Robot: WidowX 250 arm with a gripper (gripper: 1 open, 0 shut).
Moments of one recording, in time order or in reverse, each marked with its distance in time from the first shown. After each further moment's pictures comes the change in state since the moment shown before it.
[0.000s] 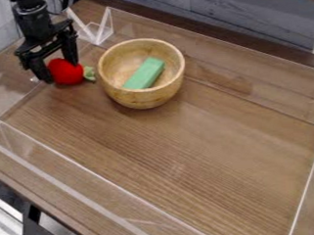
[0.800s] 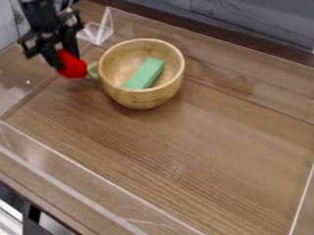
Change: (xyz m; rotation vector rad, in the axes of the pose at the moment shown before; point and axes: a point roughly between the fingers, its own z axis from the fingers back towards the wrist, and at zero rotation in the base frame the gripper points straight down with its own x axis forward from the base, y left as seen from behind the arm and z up) arm -0.020 -0.013 0.029 -0.014 0.086 -0.117
